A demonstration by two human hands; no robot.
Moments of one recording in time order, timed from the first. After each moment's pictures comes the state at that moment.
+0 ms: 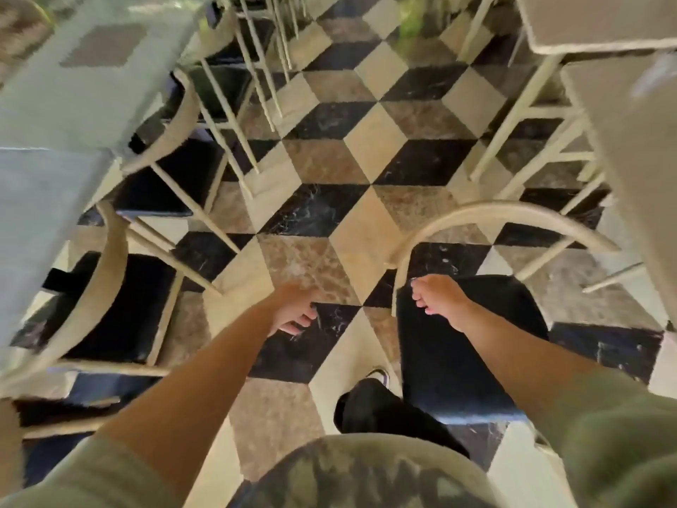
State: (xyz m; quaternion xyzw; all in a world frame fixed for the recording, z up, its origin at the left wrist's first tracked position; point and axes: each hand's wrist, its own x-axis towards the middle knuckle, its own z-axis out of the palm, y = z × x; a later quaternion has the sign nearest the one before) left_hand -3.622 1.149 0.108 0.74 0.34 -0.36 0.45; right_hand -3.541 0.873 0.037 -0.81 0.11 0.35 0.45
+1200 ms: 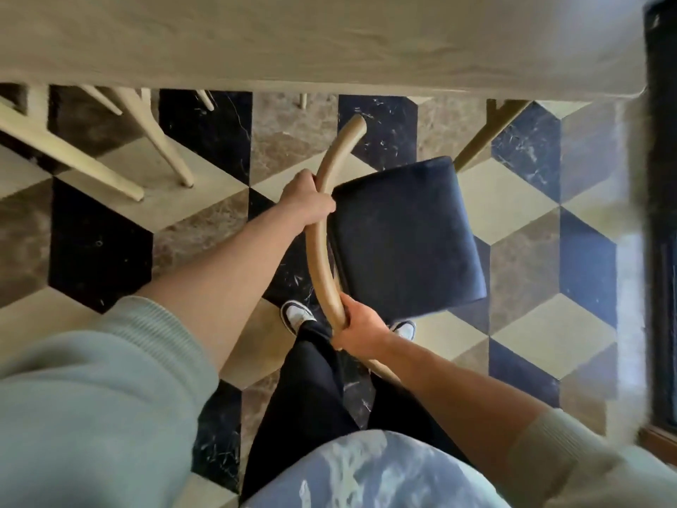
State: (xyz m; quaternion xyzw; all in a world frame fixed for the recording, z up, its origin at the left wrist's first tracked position) left_hand -3.151 0.733 -0.035 0.76 -0.39 -0.52 0.09; right_hand -3.322 0.898 -0.042 -0.53 0.61 0.14 0.58
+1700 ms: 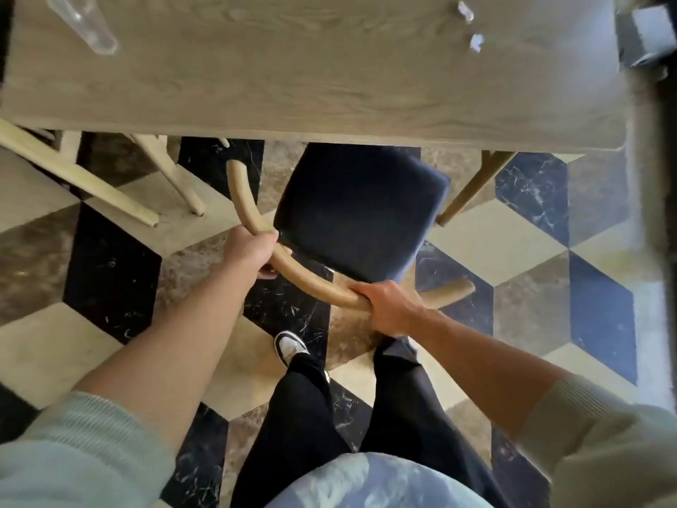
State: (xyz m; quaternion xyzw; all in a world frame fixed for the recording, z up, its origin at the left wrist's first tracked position) left_hand -3.134 0.764 -0.025 0.85 -0.11 -0.47 0.21; right_hand -3.405 0.780 -0.035 -0.78 0.46 0.22 0.36
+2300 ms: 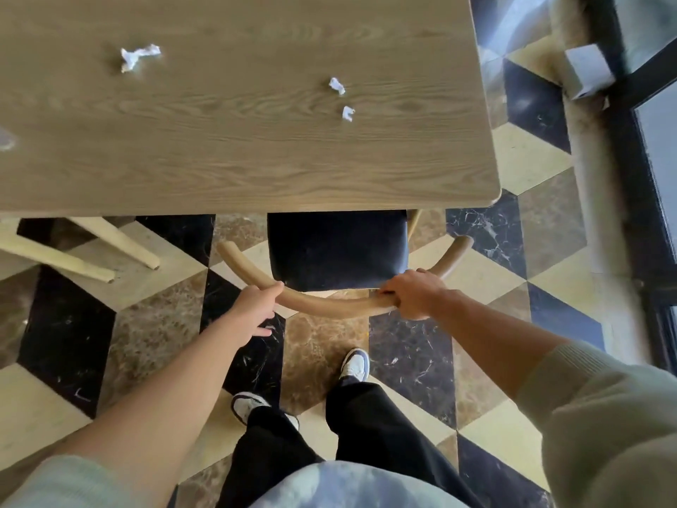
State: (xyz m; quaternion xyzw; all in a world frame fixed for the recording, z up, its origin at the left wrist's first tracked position) left_hand -3.360 0.681 -0.010 0.79 -0.13 -0.58 0.14; right_hand -3.658 0.594 -0.018 -0.82 0.43 0.26 0.26
